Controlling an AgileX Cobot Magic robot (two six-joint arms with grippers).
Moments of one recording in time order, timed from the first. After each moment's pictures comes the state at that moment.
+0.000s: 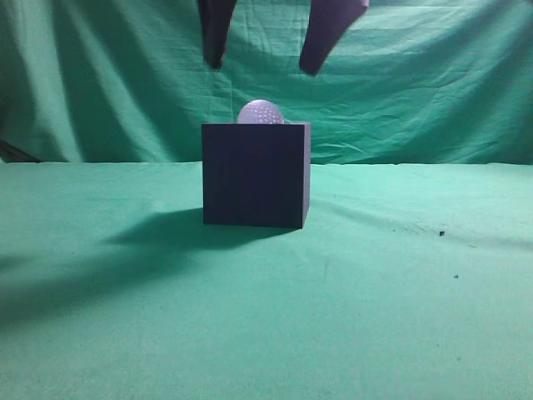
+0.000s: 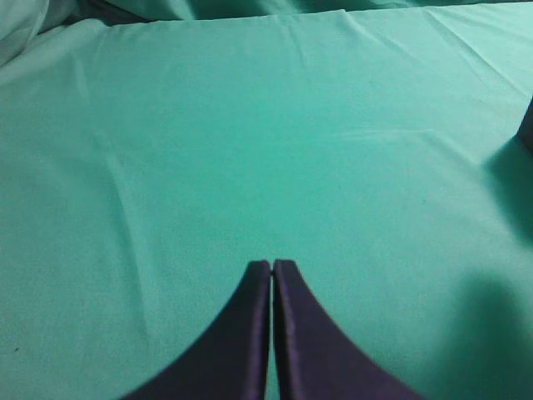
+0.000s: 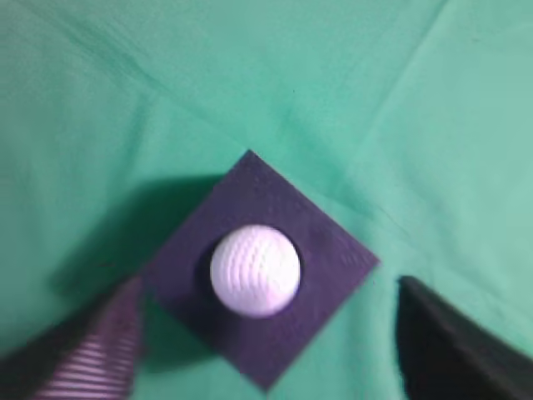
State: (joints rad) left arm -0.11 -0.02 0.02 0.09 0.36 -0.03; right arm 0.71 1.84 -1.51 -0.07 0.85 0.15
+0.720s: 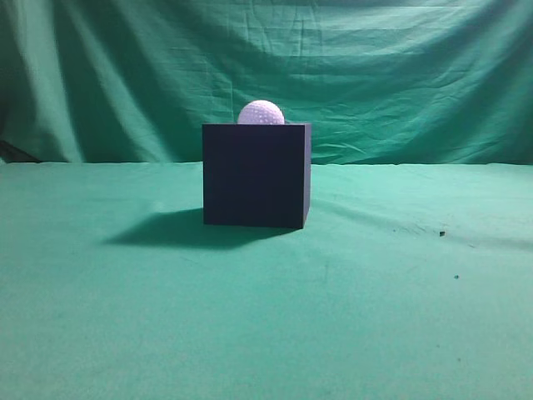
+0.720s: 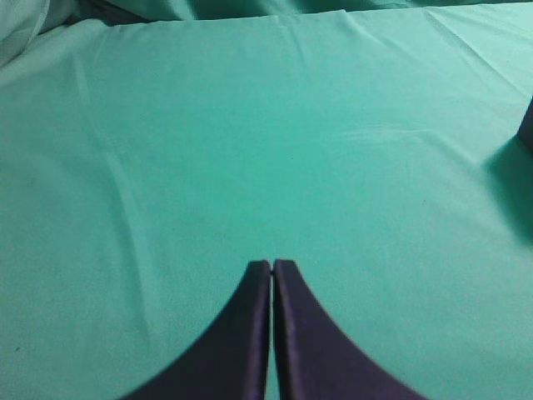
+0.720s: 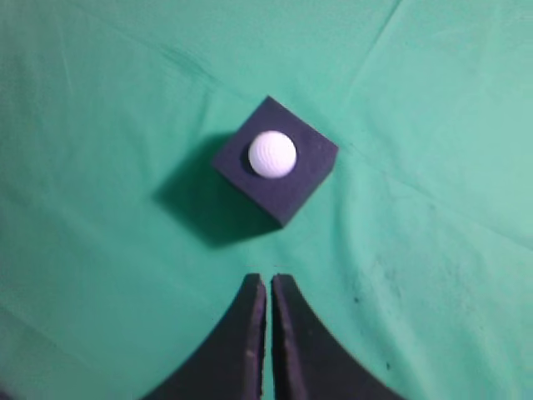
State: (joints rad) left arm -0.11 -0.02 0.02 0.09 0.36 -0.03; right arm 0.71 1.43 -1.60 0.01 1.25 0.15
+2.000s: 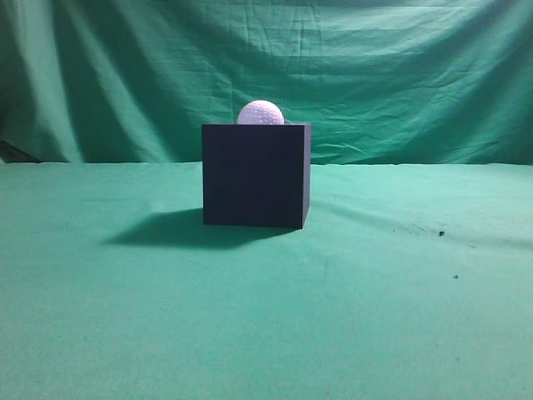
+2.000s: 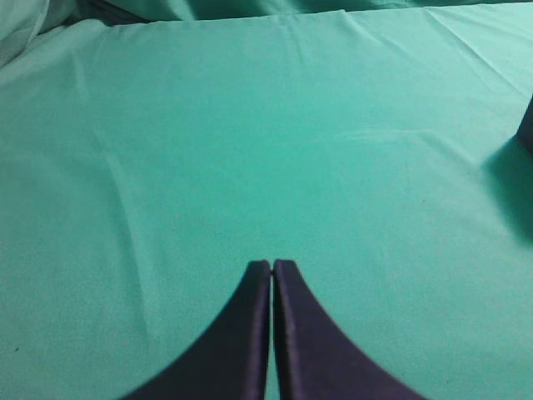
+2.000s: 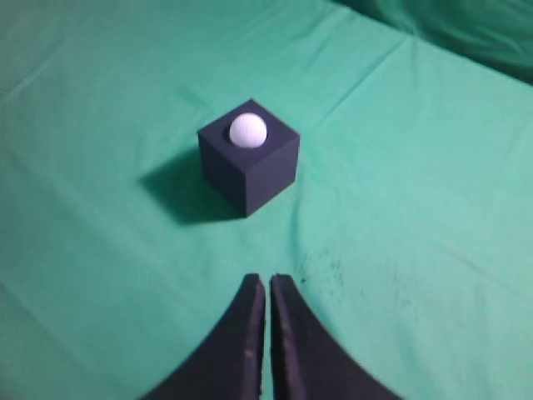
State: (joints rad) left arm -0.11 -0.02 0.02 0.09 0.36 -0.03; right arm 0.71 0.50 -0.77 -0.04 0.93 -0.01
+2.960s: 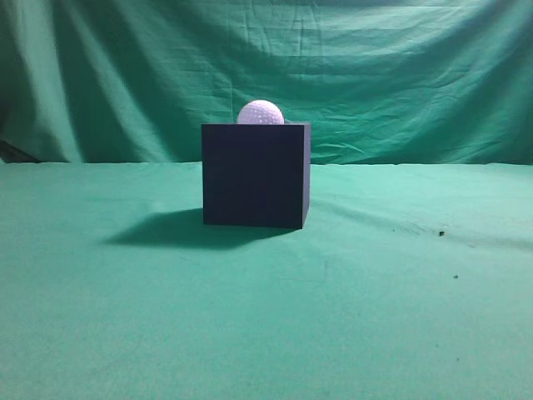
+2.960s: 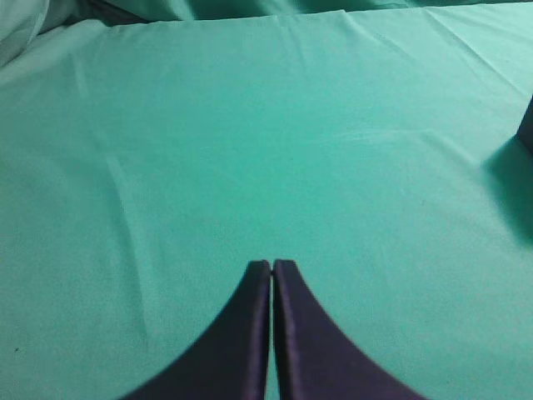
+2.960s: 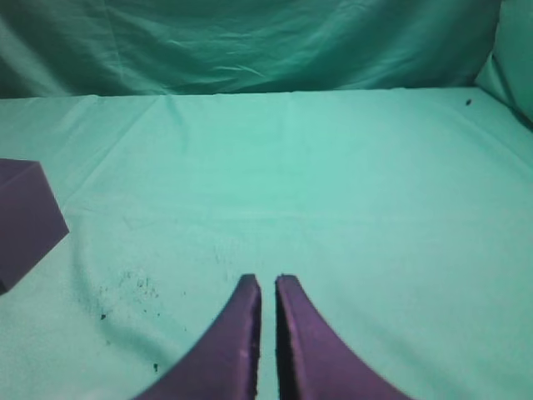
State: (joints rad) left arm -0.11 -0.02 0.02 0.09 0.36 -0.03; right arm 0.13 -0.01 0.03 0.06 0.29 -0.01
